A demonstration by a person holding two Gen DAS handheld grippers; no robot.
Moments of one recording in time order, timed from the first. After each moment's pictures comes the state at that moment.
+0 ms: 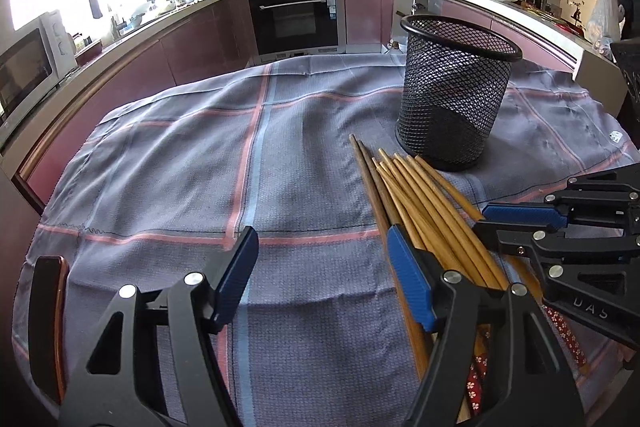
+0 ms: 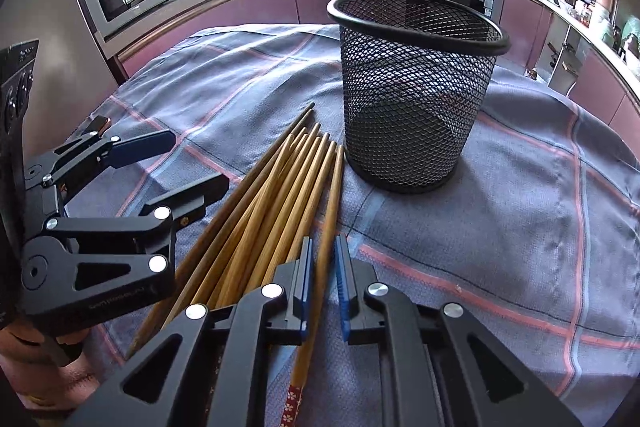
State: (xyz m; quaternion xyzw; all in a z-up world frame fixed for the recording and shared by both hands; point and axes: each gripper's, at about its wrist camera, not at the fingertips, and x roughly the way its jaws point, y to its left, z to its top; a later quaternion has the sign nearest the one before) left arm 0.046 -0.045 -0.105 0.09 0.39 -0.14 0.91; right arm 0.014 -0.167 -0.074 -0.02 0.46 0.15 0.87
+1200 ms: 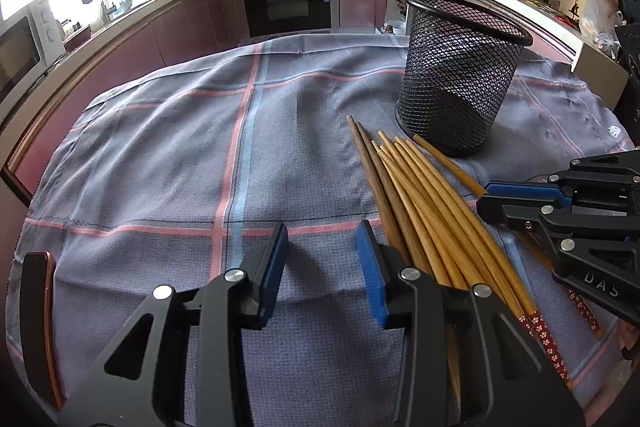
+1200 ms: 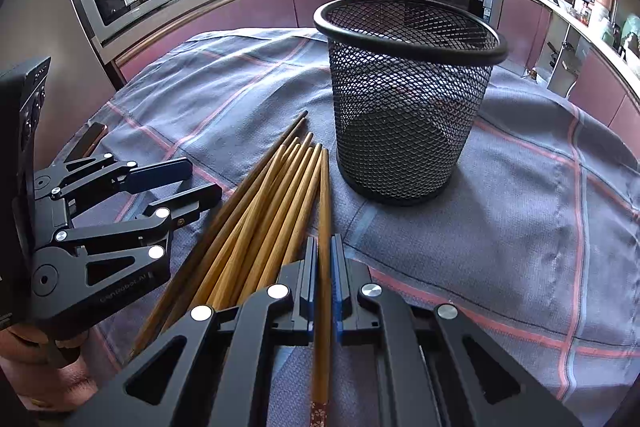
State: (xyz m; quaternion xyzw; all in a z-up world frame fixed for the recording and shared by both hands) left arm 0.060 -0.042 -0.116 0.08 0.41 -0.15 0.89; right arm 0.021 -0.170 -0.070 -0.02 0.46 0.15 0.88
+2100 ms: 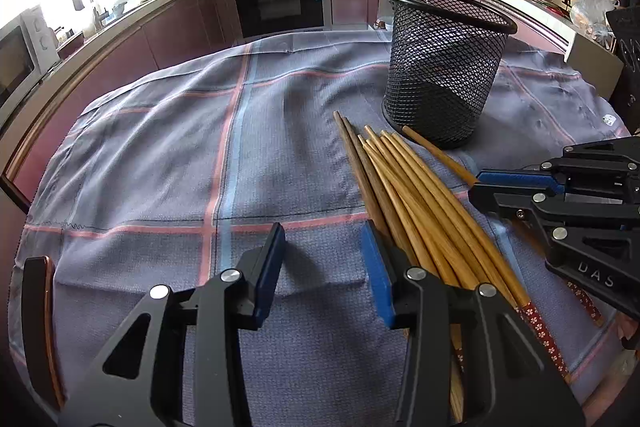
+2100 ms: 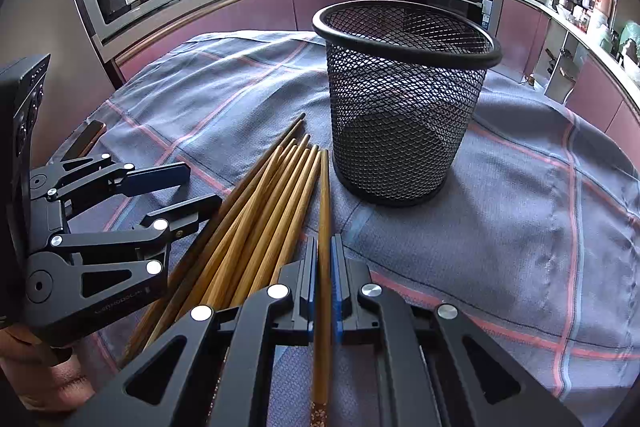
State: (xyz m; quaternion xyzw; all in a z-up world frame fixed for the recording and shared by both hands) left arm 0.053 -0.048 -0.116 0.09 0.42 -0.16 0.89; right arm 0.019 -0.172 -0.070 -0.03 0.45 0.14 0.88
